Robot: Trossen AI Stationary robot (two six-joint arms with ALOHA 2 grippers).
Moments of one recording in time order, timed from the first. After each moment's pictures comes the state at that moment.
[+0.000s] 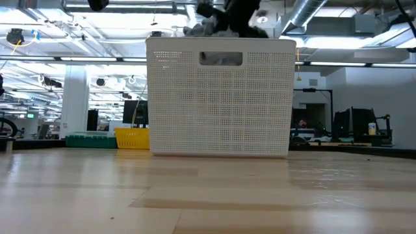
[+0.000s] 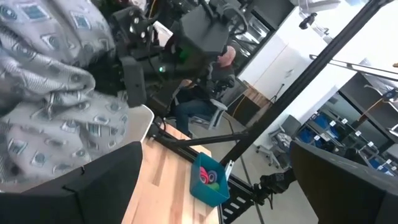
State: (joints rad) left arm 0.02 0.58 0.75 -0.15 0.04 -0.64; right arm -0.05 1.79 1.67 -0.72 0.74 0.94
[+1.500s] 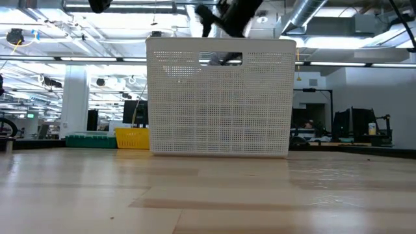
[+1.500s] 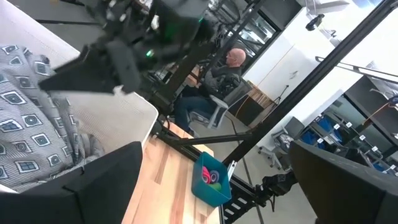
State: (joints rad) left arm 0.02 0.60 0.75 -0.15 0.02 -0.66; right arm -0.16 1.79 1.65 -0.65 0.43 0.94
